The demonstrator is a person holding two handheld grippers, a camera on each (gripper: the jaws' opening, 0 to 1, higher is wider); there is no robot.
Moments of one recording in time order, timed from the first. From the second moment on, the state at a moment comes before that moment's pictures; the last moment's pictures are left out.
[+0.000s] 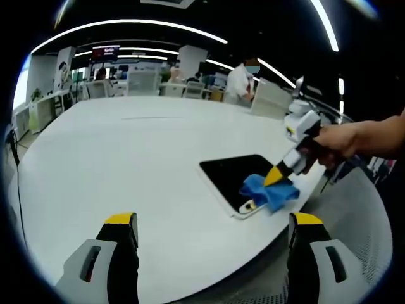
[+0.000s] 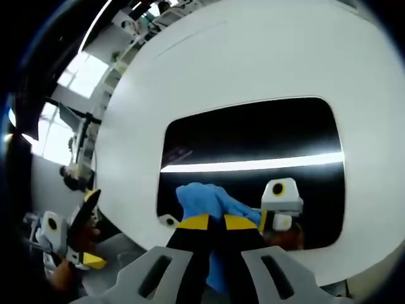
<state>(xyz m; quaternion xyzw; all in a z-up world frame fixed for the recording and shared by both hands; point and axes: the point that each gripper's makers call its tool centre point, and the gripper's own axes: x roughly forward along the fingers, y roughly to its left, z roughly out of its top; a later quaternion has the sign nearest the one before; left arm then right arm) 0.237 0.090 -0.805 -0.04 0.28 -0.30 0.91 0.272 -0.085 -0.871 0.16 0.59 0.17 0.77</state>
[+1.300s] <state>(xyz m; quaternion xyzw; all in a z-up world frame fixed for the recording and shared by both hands) 0.238 0.090 -0.805 -0.05 0.28 -0.30 0.91 0.275 -0.027 -0.868 0.14 0.61 0.18 0.76</state>
